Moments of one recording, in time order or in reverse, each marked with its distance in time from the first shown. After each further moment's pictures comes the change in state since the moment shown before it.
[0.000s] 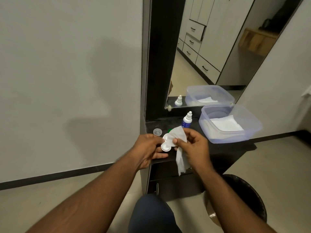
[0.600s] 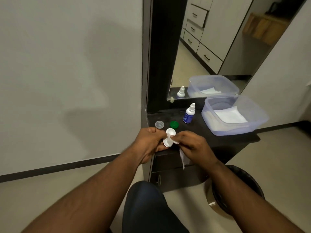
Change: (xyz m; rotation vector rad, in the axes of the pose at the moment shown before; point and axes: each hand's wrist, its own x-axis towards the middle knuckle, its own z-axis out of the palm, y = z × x) left_hand -0.006 0.000 0.001 0.009 0.024 0.007; right_hand 0.009 0.022 -0.020 -0.688 -0.379 -0.779
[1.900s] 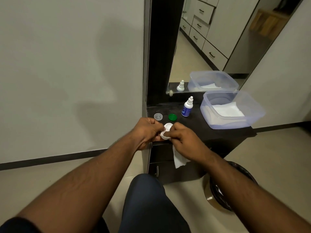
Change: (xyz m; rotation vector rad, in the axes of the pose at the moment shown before) left_hand -0.002 0.002 0.001 0.180 0.038 0.049; right_hand 0.010 -0.040 -0.013 0.004 -0.301 0.307
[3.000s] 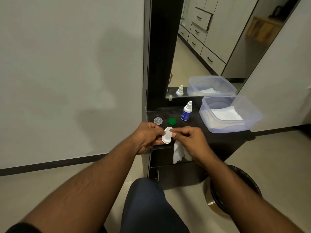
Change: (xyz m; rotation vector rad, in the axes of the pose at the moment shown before) left_hand 0.000 -0.001 0.000 -0.038 -0.038 -0.022; right_hand 0.002 0.010 0.002 0.622 0.246 0.379
